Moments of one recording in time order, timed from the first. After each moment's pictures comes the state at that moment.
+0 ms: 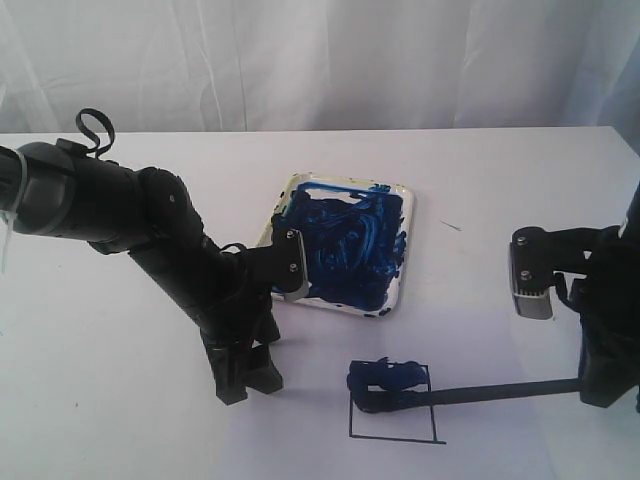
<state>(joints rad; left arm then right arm) -0.60 1.93 -1.12 -0.61 0.65 1.37 0.13 1.55 -0.96 0.10 1.21 -1.21</state>
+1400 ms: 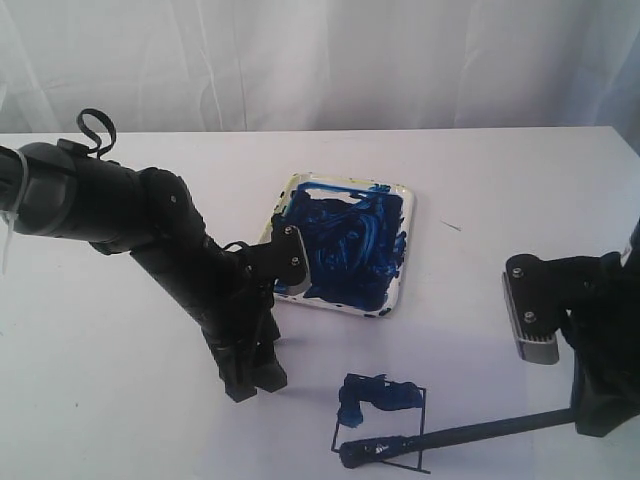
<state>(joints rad) -0.60 1.93 -1.12 -0.61 0.64 1.28 0.19 1.45 -0.86 0.13 1.18 -1.30</state>
